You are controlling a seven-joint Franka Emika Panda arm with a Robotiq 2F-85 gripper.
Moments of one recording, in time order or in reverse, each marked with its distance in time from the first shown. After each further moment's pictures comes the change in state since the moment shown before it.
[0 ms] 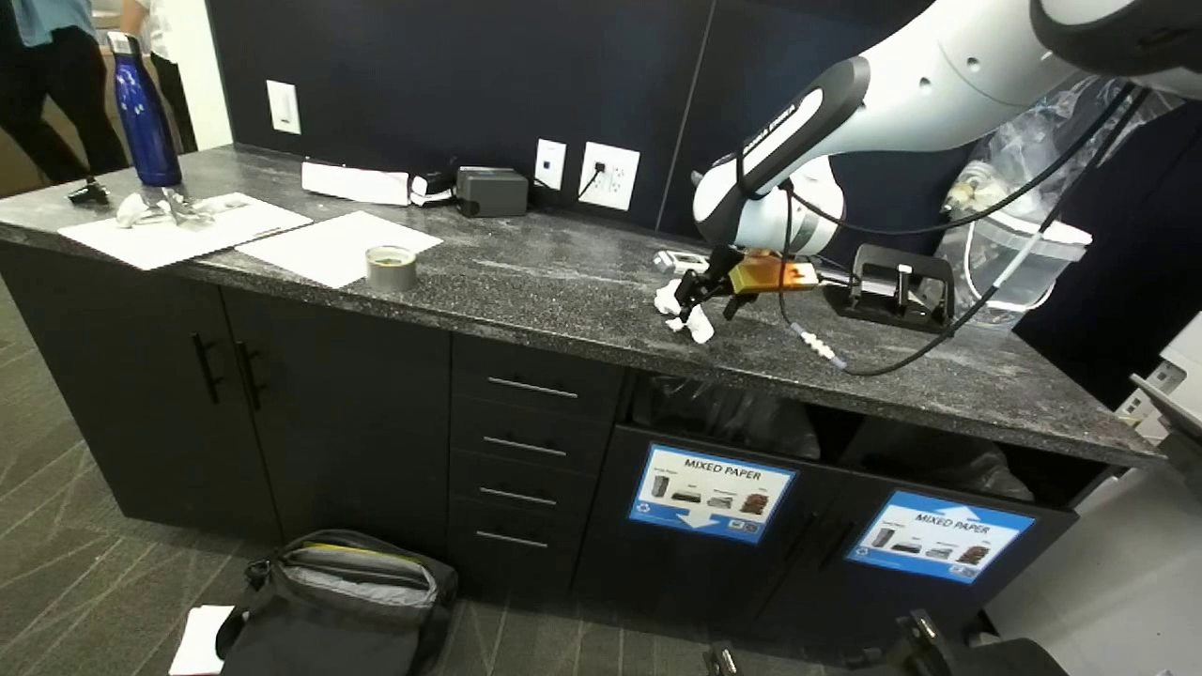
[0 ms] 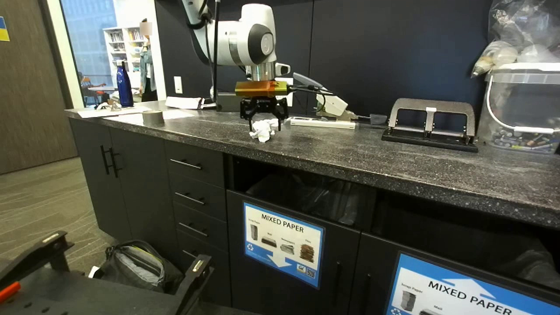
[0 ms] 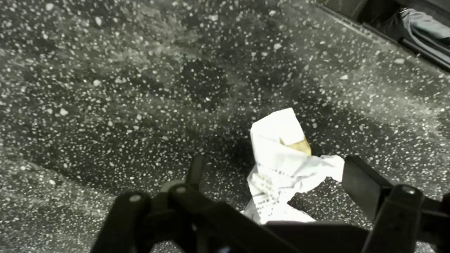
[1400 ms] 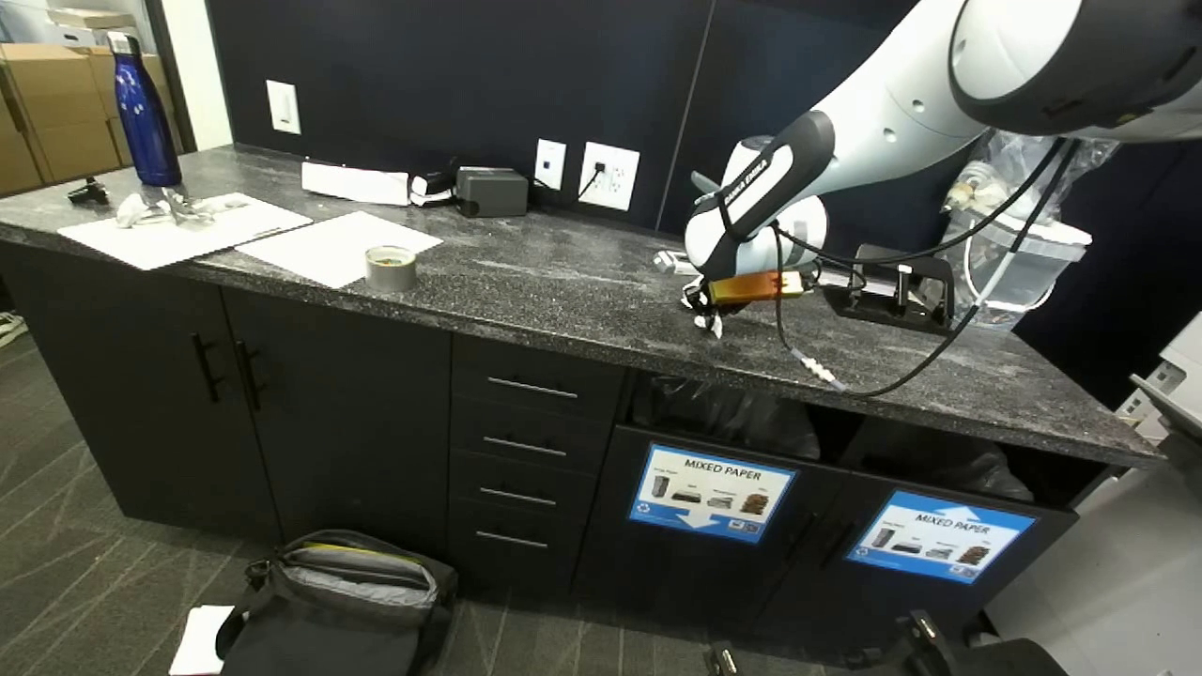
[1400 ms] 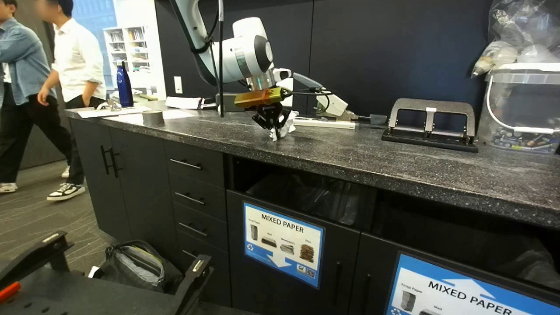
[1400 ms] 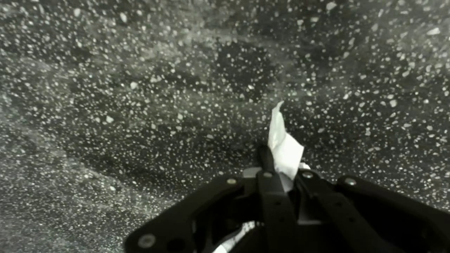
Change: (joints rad) arm 0.104 0.101 -0.136 0.087 -0.225 0.035 0.410
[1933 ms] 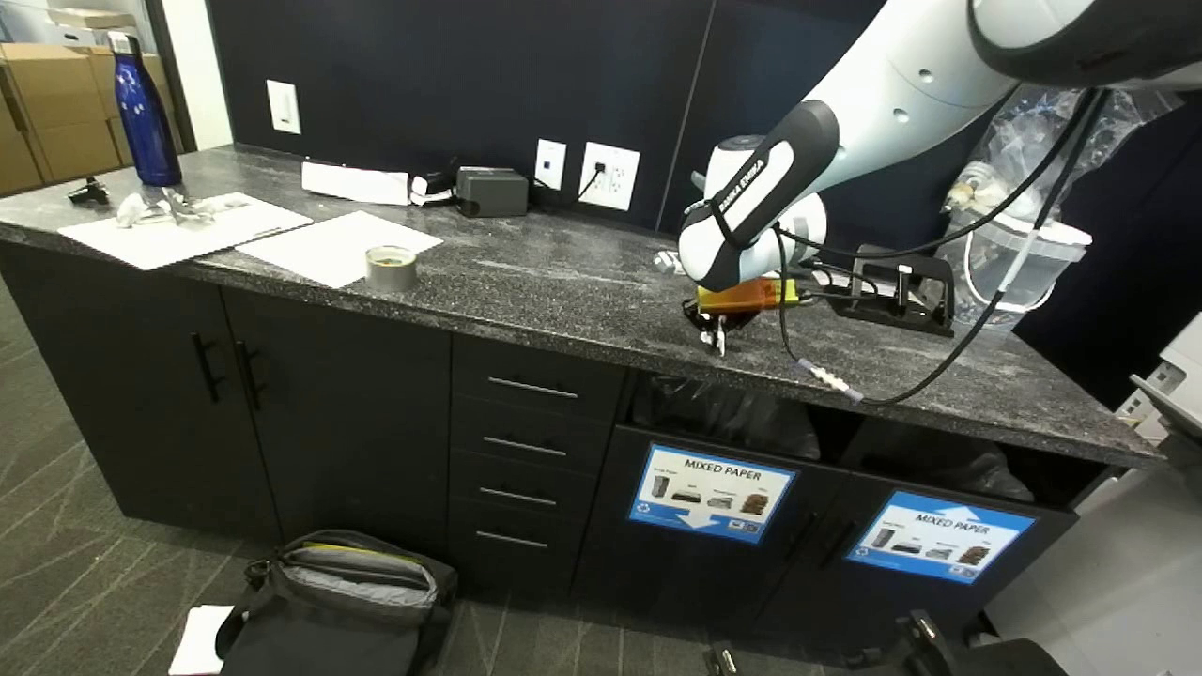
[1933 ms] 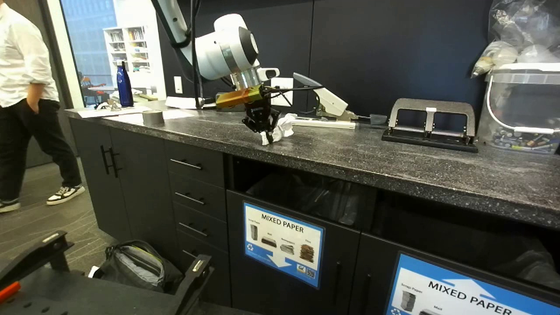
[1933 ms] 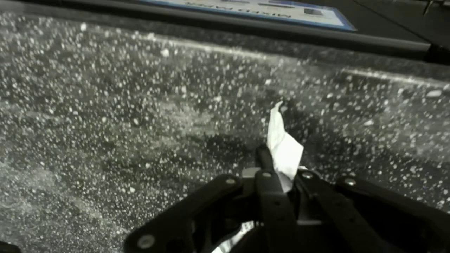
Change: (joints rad) arm 0.134 -0.093 -0.091 -0.158 -0.087 -0.065 0.245
